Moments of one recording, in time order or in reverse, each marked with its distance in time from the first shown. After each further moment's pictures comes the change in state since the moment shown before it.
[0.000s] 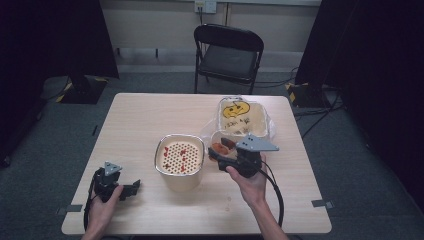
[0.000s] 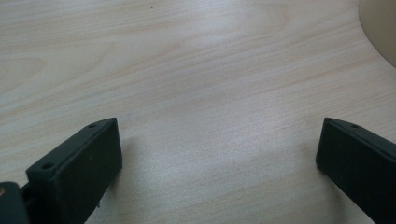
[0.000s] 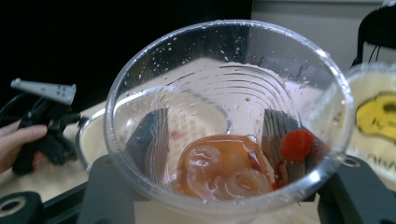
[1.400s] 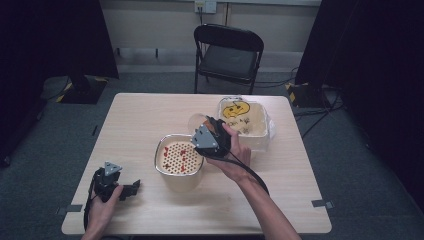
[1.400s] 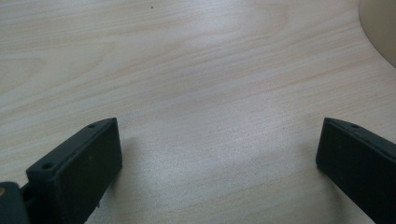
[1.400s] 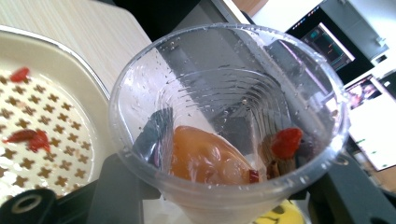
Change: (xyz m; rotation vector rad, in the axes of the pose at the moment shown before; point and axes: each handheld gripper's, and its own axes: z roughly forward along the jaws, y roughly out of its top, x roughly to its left) left arm 0.000 0.000 0.000 0.000 0.000 0.000; right arm 0.031 0.031 0.076 0.155 -0.370 -0.759
